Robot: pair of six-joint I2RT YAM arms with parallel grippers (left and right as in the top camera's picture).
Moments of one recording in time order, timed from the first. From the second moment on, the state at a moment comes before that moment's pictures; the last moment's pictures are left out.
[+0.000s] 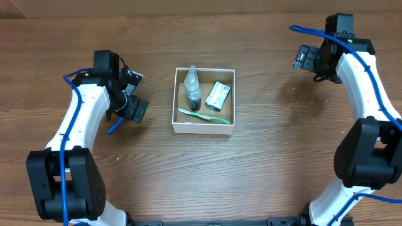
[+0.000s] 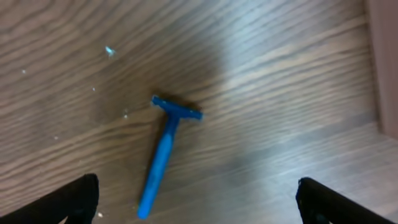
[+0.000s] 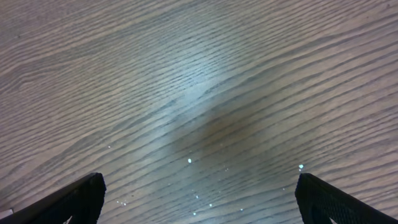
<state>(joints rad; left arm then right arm) 0.03 1.75 1.27 -0.88 0.02 0.40 -0.10 1.95 1.65 -0.88 0.06 0.28</state>
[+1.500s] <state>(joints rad) 0.09 1.94 1.50 -1.05 0.05 0.31 -0.10 1.95 1.65 -0.88 0.06 0.28</state>
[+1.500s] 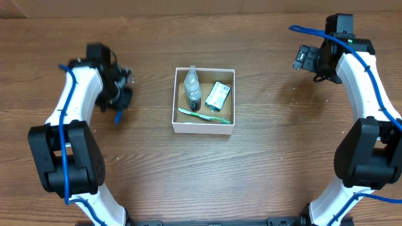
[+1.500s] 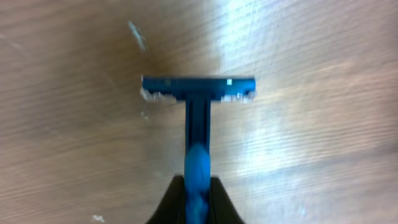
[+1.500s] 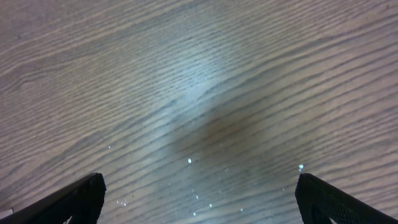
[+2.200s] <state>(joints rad) -0.61 1.97 2.09 -1.42 0.18 0.88 -0.10 1.95 1.65 -0.88 0.06 0.28</state>
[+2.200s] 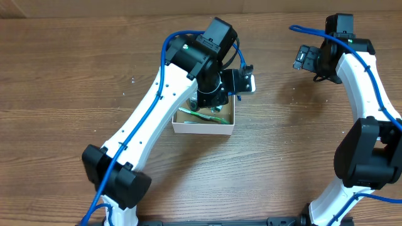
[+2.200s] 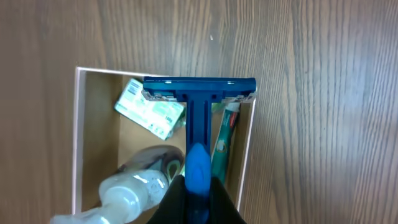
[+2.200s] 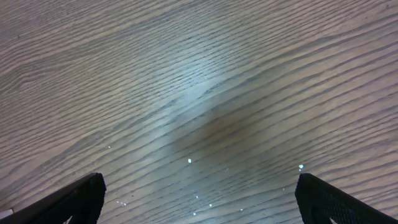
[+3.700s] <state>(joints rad) -0.53 1.58 2.10 -1.69 0.08 0.42 -0.10 1.95 1.65 -0.88 0.06 0.28</state>
